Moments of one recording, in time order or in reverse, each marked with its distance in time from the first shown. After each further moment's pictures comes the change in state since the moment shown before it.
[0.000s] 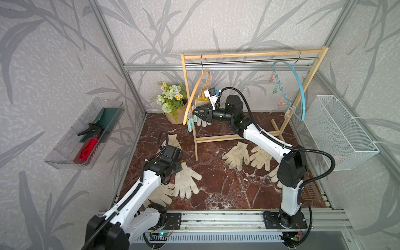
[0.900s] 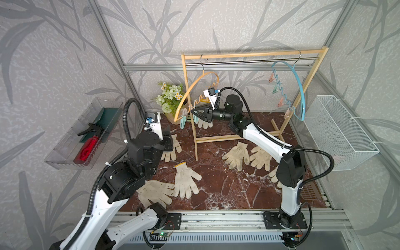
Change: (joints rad) left arm -0.333 -0.195 0.691 -0.065 -0.512 0.497; right arm 0.000 0.012 0.017 0.012 -0.026 0.027
